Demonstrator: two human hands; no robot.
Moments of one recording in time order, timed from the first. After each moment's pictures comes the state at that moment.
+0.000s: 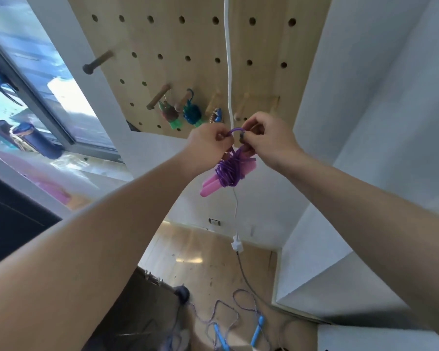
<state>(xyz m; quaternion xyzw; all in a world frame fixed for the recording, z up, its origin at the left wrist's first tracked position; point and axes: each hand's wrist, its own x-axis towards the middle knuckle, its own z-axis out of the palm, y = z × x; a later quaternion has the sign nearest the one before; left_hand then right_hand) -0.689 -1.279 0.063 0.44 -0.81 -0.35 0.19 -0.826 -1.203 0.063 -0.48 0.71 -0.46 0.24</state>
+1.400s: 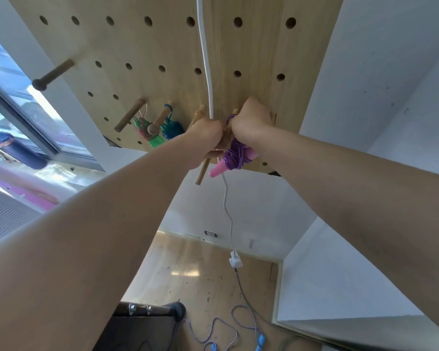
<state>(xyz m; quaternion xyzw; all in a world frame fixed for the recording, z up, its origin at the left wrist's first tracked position) -0.789 -1.377 0.062 0.56 -0.53 -0.61 0.18 -0.888 -1.349 0.064 -0.38 0.84 -0.35 0.19</state>
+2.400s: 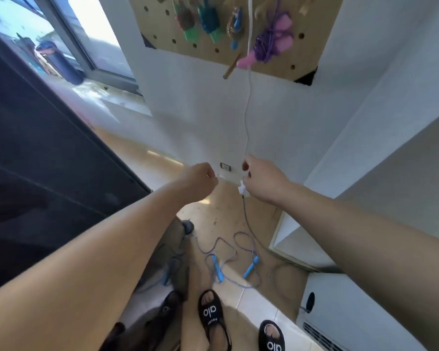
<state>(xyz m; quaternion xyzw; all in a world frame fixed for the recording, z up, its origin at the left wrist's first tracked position) -0.603 -1.137 -0.112 0.58 -0.72 -0.37 -0.02 -0.776 -1.082 -0.116 -0.60 0.74 -0.09 0.29</state>
